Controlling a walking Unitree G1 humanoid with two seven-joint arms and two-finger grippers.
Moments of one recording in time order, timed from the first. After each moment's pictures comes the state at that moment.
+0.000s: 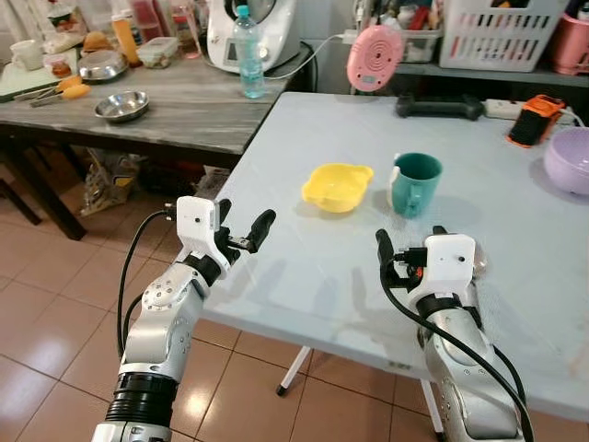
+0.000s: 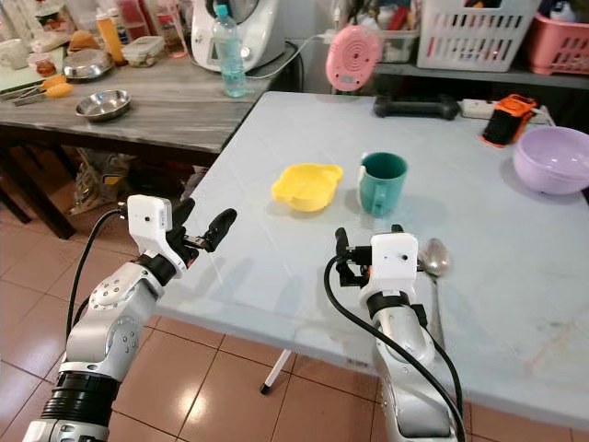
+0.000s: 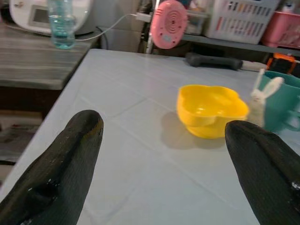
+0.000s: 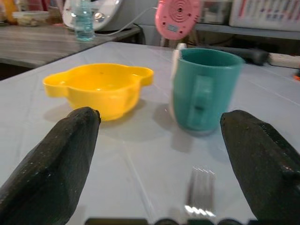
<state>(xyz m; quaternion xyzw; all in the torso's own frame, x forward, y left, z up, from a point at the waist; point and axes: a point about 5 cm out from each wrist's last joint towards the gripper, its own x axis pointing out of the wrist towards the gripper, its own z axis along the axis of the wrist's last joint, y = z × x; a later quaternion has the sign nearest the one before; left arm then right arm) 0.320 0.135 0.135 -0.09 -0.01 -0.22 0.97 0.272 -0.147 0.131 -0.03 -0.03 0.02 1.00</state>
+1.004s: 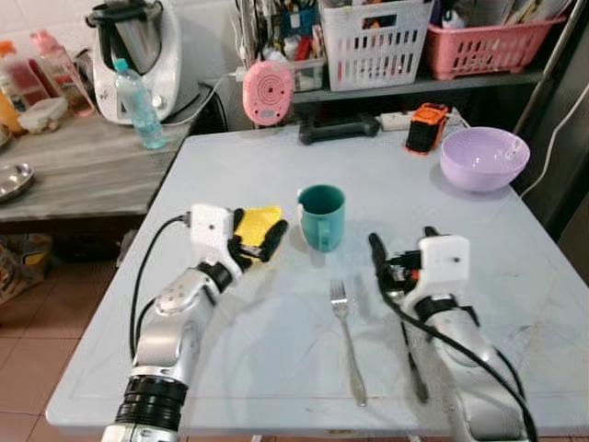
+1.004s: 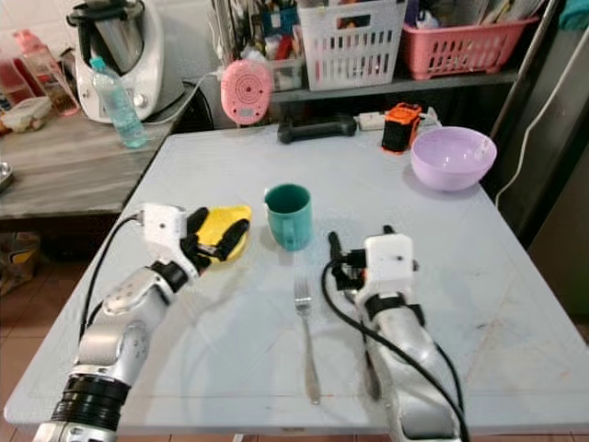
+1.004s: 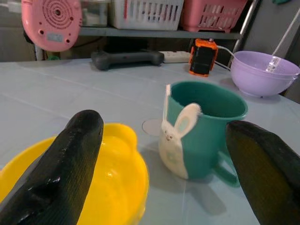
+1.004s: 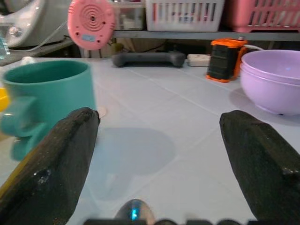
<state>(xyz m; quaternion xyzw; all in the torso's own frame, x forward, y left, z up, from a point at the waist) 0.318 0.121 0.129 -0.09 0.00 -0.25 0.97 0.267 -0.144 0.131 -0.03 -0.02 0.06 1.00</state>
